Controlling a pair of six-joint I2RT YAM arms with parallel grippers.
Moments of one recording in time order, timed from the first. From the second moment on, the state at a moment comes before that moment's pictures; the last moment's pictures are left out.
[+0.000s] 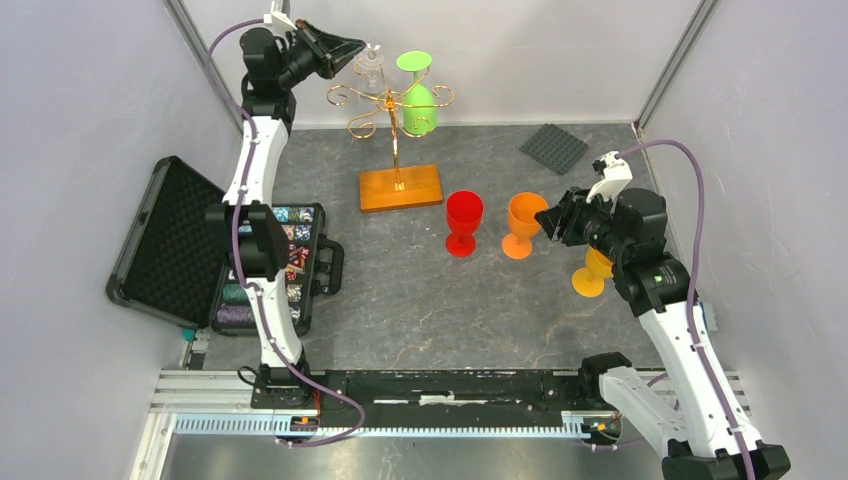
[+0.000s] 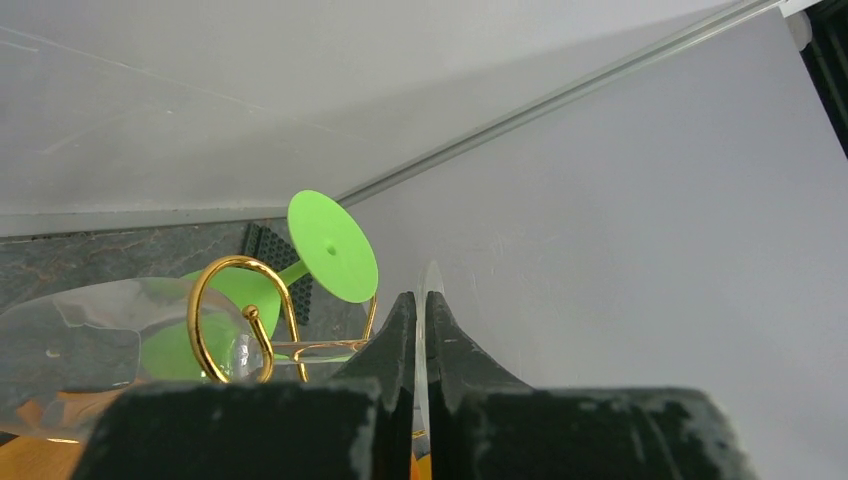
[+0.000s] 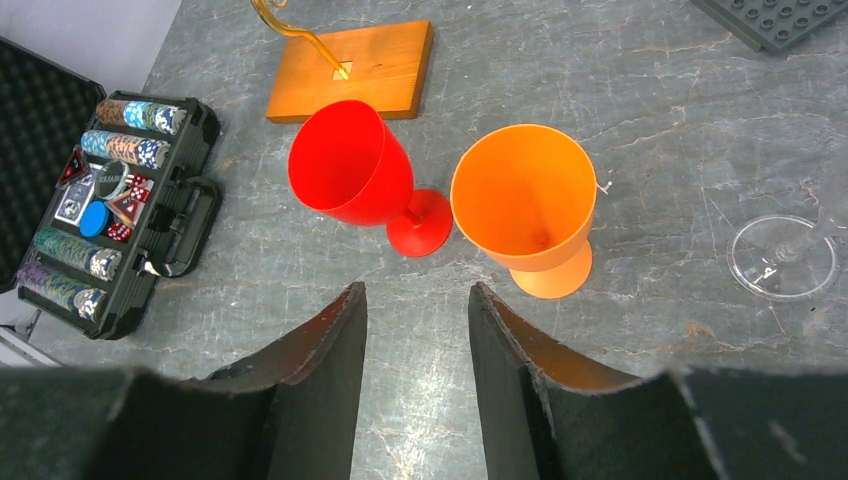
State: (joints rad) left arm 0.00 2.13 2.17 0.12 0.77 -1.17; right arm 0.20 0.82 0.94 -0.46 -0.26 0.31
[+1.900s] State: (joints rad) left arm 0.21 1.02 1.21 -0.15 0.72 -1.02; right arm 0.49 0.78 0.70 0.15 -0.49 0.39
